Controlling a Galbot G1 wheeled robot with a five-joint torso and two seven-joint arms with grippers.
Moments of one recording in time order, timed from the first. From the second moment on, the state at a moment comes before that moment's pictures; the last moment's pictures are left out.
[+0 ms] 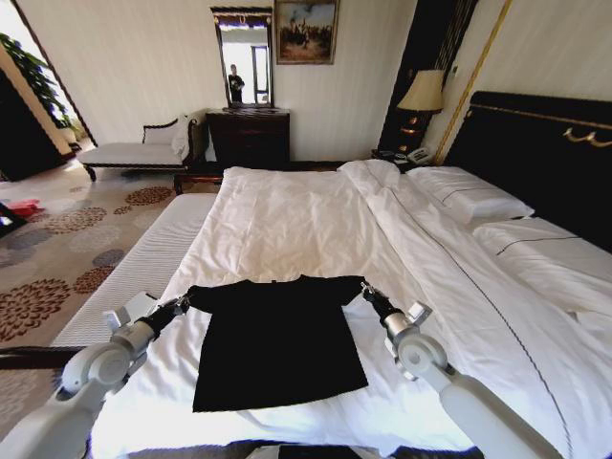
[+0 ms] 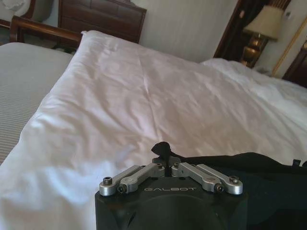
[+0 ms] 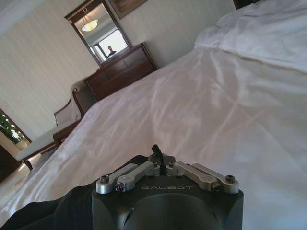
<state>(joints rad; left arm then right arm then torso) 1.53 -0.75 -0.78 -2.00 -1.11 0.42 0.04 -1.25 0.81 0.21 1.97 1.22 0.03 0.33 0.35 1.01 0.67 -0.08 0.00</state>
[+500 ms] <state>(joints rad) 1.73 -0.70 -0.80 -2.06 -0.99 0.46 0.06 -1.40 0.81 0.22 1.99 1.16 0.01 0.34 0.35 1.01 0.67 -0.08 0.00</state>
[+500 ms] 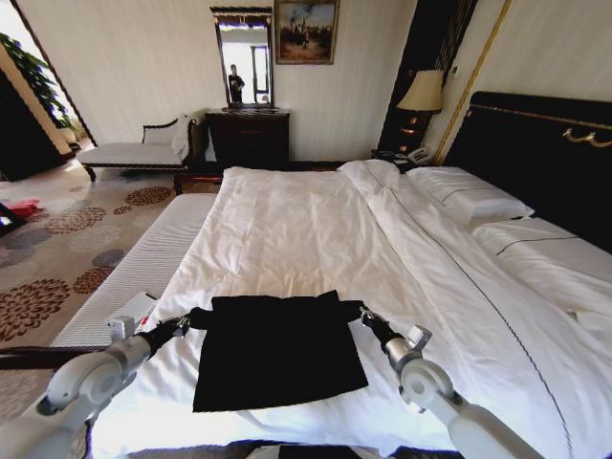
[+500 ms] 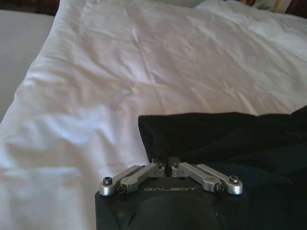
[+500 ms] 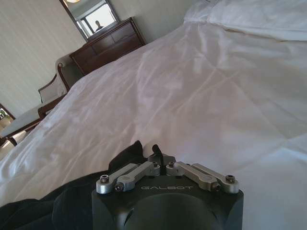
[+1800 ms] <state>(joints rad) 1.86 -0.69 -0.84 -2.08 -0.87 0.45 0.11 -1.50 0.79 0.20 2.04 1.07 0.00 0.41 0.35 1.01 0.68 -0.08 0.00</state>
